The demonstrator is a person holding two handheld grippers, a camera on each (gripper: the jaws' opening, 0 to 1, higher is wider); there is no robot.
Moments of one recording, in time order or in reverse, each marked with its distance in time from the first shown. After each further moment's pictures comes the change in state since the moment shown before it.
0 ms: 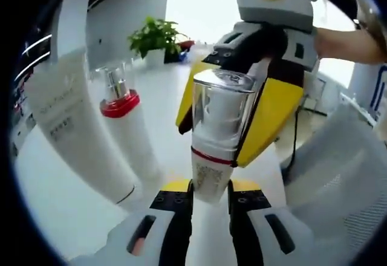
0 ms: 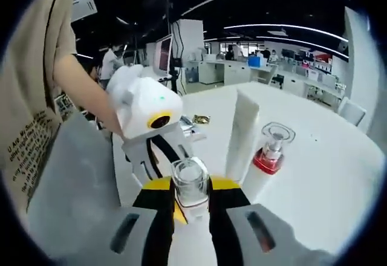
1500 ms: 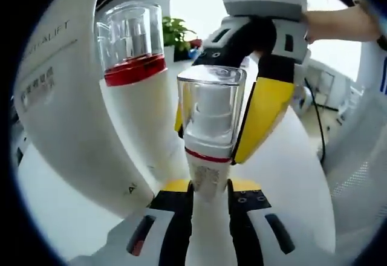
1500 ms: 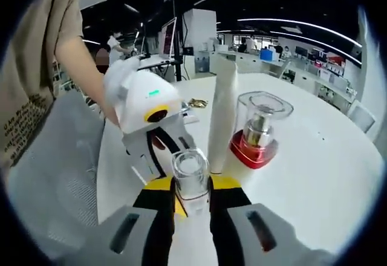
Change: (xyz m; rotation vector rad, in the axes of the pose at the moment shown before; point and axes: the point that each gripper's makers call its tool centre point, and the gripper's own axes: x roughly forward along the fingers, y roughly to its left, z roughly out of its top) left arm 0.028 0.049 -0.013 0.047 -0.020 0.074; right arm 0.028 -0.041 -0.026 -0.073 0.073 0.074
